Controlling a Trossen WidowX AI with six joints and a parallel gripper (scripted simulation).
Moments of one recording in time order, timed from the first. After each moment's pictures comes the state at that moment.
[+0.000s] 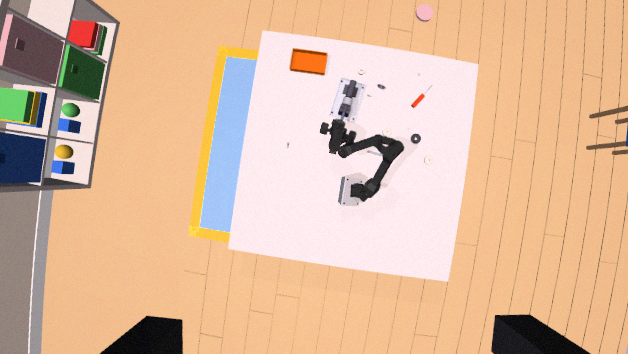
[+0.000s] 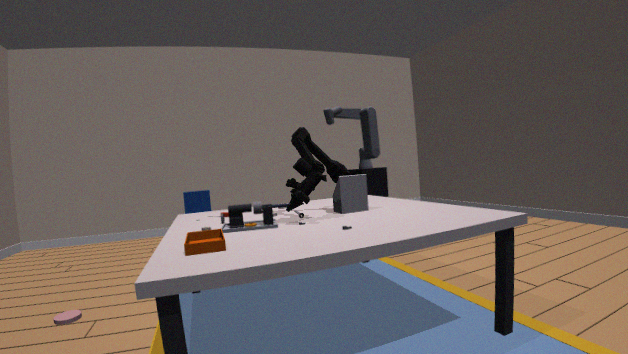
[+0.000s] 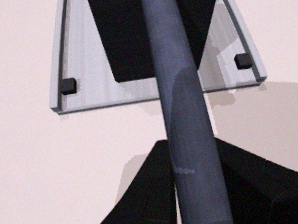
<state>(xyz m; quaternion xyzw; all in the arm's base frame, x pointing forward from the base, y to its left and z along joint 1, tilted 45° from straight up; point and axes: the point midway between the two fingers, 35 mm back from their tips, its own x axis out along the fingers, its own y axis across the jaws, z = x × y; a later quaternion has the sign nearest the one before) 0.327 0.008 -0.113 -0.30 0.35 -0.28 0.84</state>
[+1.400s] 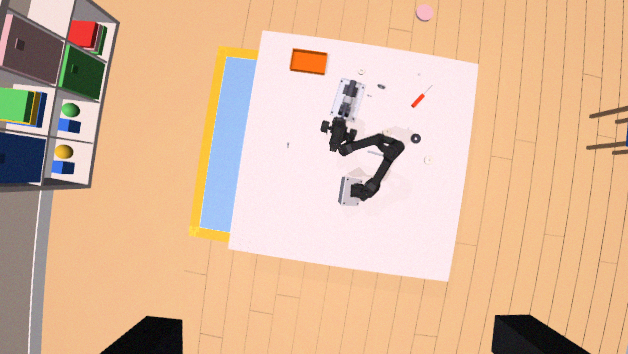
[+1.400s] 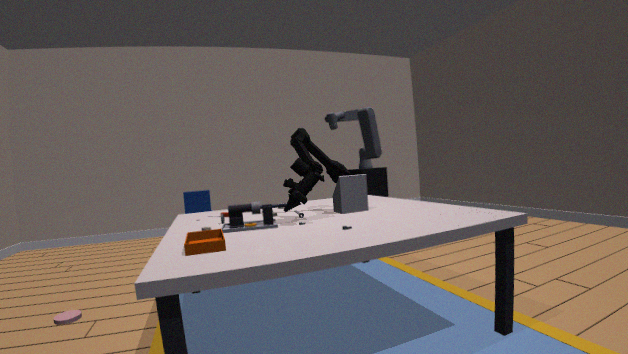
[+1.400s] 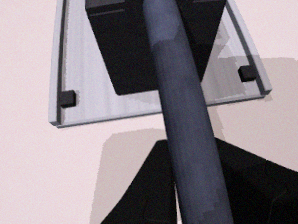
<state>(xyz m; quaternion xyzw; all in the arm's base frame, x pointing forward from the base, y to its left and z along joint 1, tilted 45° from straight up) 0.338 0.005 -0.112 -0.30 0.35 -0.28 0.84</state>
